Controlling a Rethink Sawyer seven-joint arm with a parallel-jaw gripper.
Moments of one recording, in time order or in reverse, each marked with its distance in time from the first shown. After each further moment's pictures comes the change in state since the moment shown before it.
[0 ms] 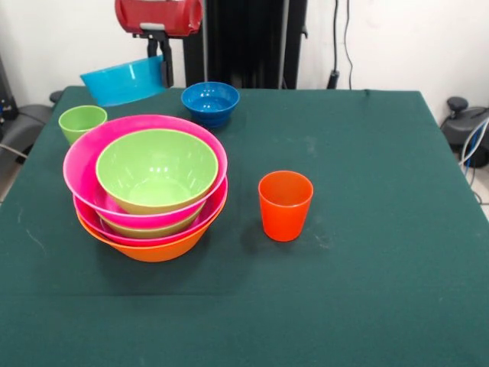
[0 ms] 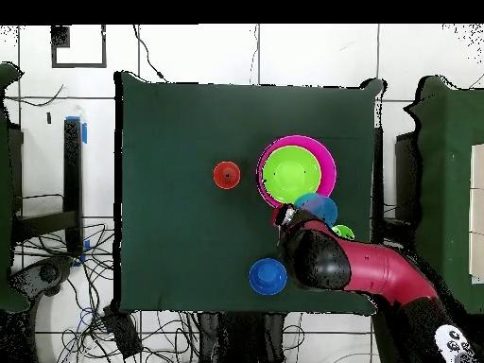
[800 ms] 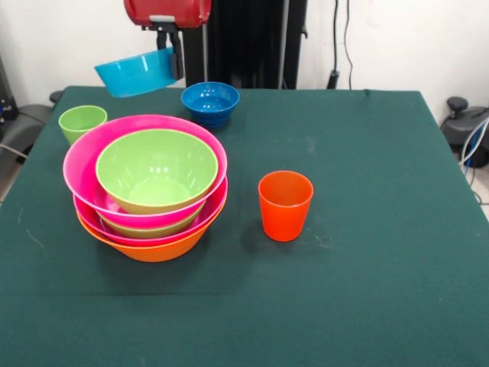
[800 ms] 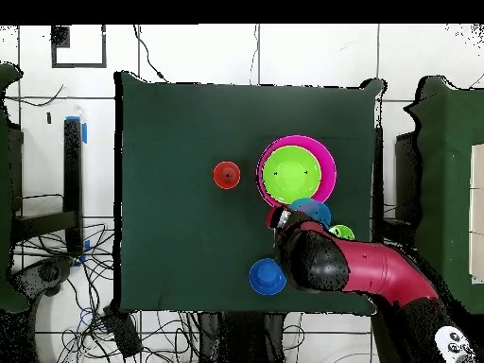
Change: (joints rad) arm -0.020 -0.034 0.060 0.020 0.006 0.071 0.000
